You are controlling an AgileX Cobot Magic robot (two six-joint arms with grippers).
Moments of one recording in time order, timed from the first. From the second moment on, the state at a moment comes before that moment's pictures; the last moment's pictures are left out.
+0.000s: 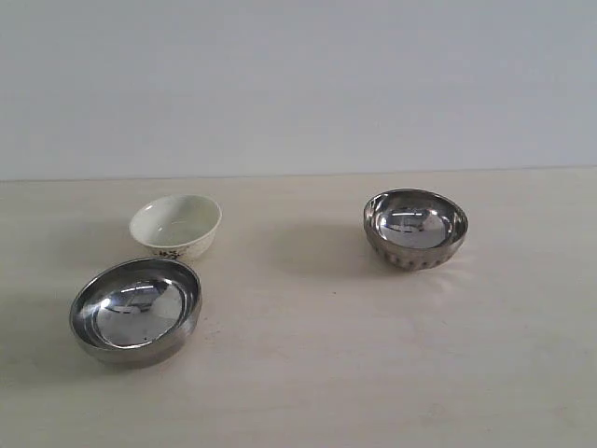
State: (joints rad) left arm -0.07 0.00 0.00 -0.04 0.31 -0.05; right arm 0.21 0.01 0.00 -0.08 0.35 0.22
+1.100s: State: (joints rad) left arm -0.07 0.00 0.00 -0.04 0.31 -0.05; right arm 0.21 0.01 0.00 0.40 0.27 0.50
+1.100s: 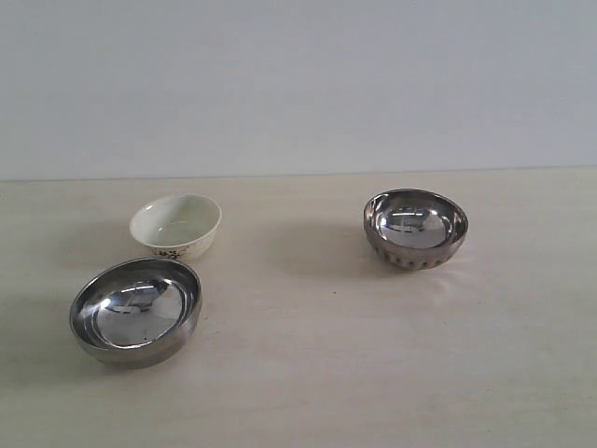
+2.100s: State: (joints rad) left arm -0.07 0.00 0.00 -0.04 0.31 -0.05; right arm 0.42 0.96 -0.85 0.41 0.31 -0.05
